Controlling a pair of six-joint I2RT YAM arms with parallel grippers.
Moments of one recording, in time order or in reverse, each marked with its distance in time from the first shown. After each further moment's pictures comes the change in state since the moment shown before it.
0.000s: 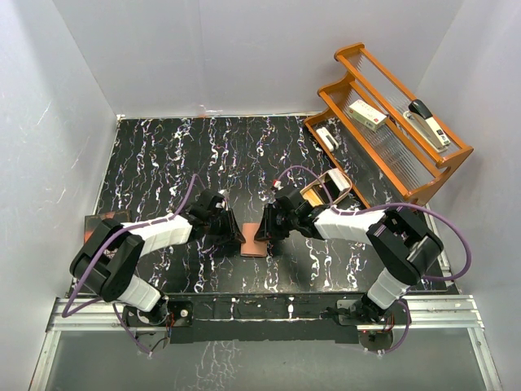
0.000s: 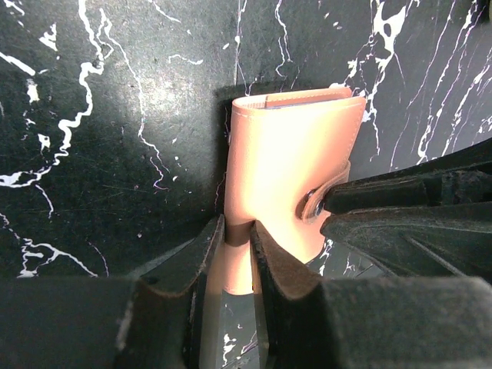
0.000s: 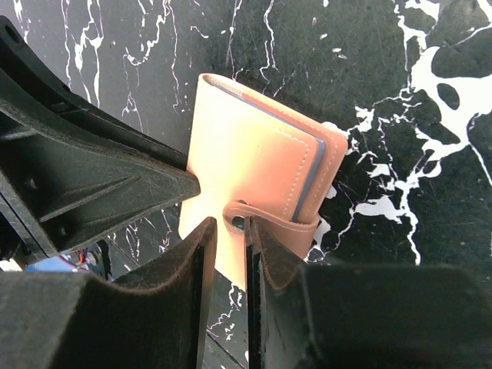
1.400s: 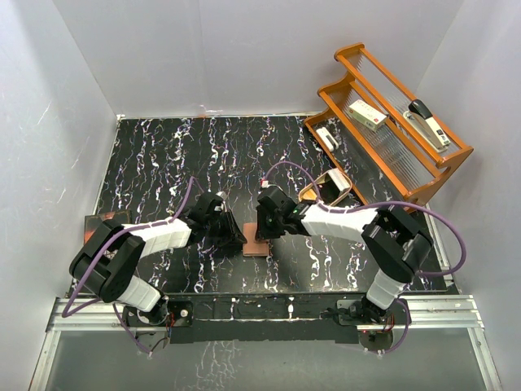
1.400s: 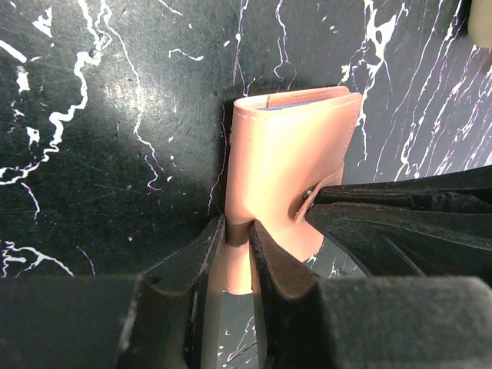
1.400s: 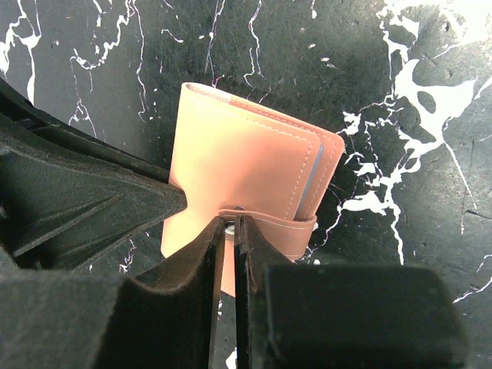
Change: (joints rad) left arm -0.005 -0.005 -0.055 0.100 0.014 -0.085; right arm 0.101 0.052 0.161 -0.241 0.230 -0.080
